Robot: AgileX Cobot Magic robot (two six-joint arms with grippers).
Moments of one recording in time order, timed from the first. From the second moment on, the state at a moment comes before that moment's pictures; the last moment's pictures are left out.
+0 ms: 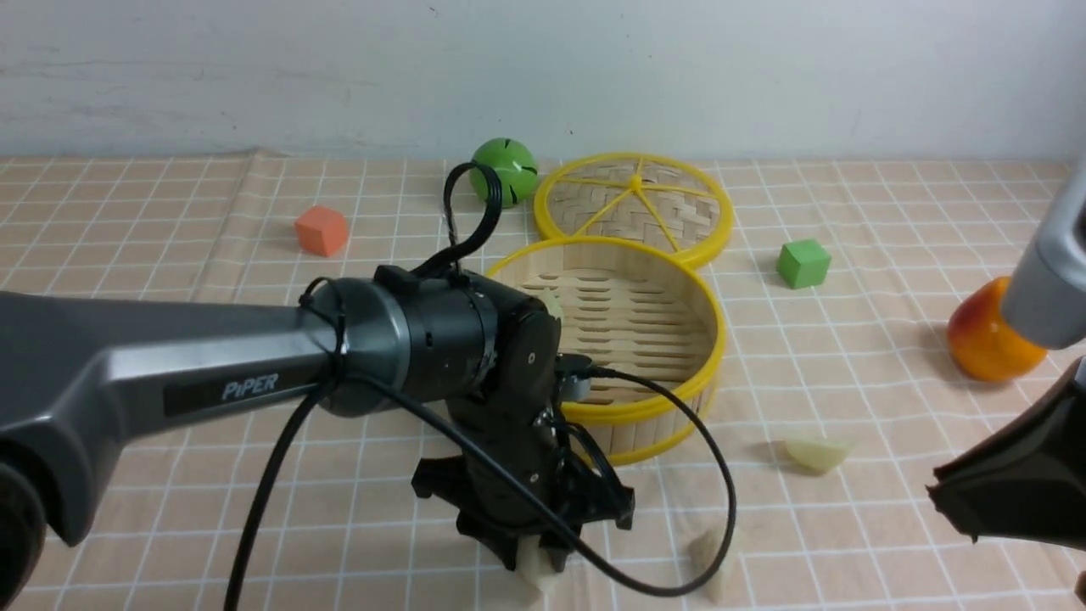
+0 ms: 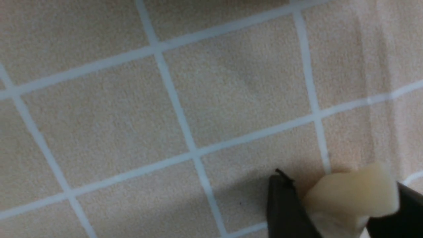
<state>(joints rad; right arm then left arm) 0.54 1.00 -1.14 0.27 1.19 -0.31 -0.68 1.99 -1.34 -0.10 0.80 -0.40</state>
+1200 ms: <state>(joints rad) 0.54 1.00 -0.92 0.15 1.11 0.03 -0.55 2.44 -2.32 -0.06 1.04 -0.18</state>
